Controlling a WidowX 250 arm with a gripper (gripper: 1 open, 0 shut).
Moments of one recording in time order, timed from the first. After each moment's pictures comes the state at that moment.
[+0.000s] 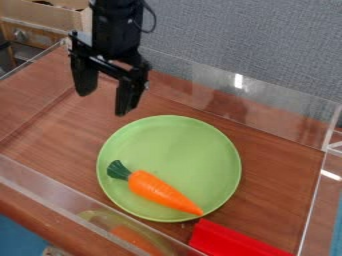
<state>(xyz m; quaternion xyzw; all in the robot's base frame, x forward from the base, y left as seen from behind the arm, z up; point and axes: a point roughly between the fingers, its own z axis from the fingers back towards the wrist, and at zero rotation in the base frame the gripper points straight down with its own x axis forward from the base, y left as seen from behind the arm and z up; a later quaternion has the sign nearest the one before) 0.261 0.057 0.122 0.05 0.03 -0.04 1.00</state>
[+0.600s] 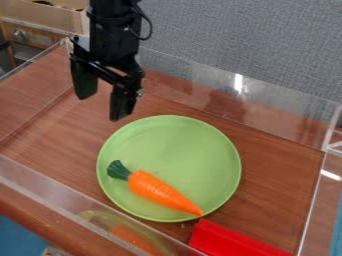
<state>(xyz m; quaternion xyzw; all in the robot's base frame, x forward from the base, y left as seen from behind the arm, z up) 0.260 0.062 0.119 0.04 0.03 -0.09 0.99</state>
